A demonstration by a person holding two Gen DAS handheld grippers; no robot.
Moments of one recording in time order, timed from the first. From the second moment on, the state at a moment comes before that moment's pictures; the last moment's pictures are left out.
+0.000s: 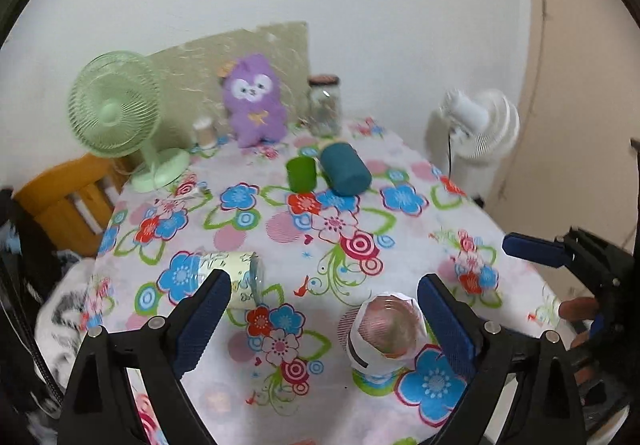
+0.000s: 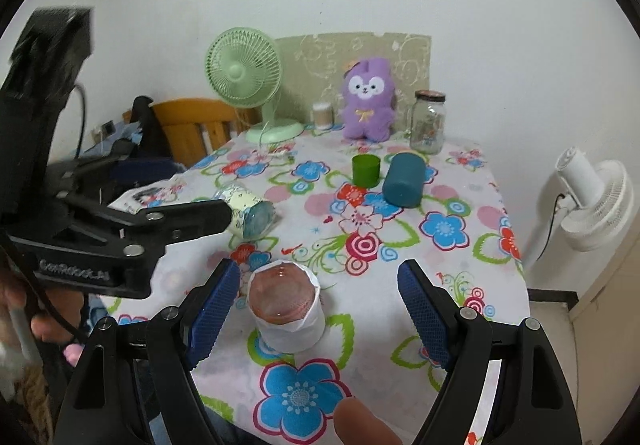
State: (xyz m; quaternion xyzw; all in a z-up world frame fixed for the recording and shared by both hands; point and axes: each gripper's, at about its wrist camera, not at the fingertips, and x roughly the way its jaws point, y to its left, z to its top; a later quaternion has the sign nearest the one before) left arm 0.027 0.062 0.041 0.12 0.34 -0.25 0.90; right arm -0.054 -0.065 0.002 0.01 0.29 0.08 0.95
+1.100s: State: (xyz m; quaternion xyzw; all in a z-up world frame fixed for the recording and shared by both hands) left arm -0.025 0.126 0.034 0.03 0.19 -0.15 0.97; right arm -0.099 -0.015 0.002 -0.03 0.24 -0.03 0.97
